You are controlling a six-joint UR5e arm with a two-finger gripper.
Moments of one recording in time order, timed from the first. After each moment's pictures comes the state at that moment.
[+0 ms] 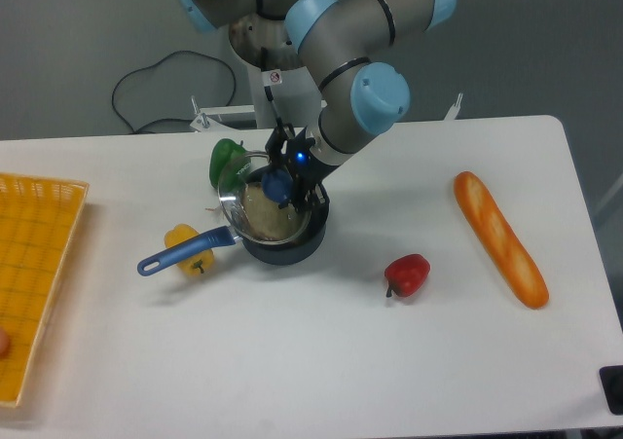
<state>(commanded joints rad) 2.58 -1.73 -1.86 -1.46 1.17 1.62</state>
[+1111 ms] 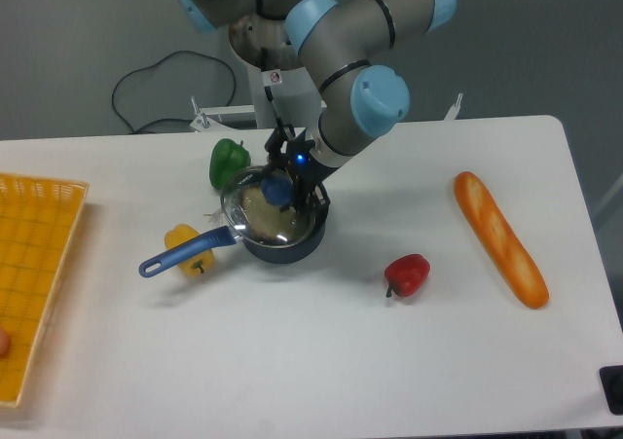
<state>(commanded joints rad) 2.57 -1.73 -1.82 -1.46 1.17 1.62</state>
